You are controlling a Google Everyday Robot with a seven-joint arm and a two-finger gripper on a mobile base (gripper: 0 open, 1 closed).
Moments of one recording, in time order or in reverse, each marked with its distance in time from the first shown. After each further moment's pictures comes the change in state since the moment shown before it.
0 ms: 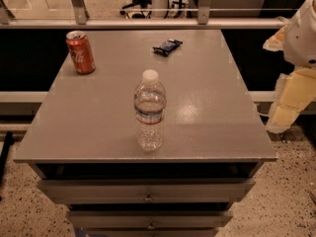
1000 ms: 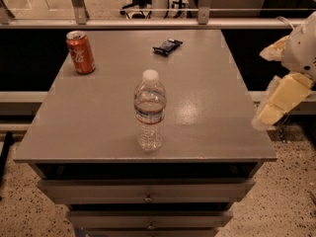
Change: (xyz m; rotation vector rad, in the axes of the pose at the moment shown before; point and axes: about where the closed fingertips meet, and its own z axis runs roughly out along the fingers) arm -0.005 -0.009 0.024 -0.036 -0.205 0.134
